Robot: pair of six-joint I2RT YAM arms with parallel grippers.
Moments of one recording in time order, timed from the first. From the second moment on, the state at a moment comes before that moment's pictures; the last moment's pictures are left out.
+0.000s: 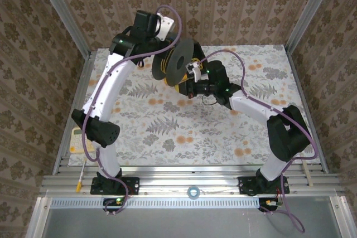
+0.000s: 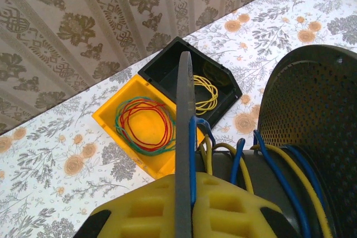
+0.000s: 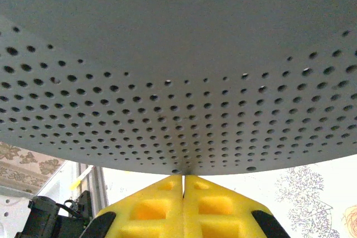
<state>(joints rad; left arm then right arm) -0.54 1.89 2.30 -1.05 0.01 0.08 0.50 1.67 1.16 0.12 -0.69 0.40</state>
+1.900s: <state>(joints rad) -0.42 1.85 2.05 -0.54 0.95 -0.07 0.06 1.35 0.89 0.39 -1.01 0.52</state>
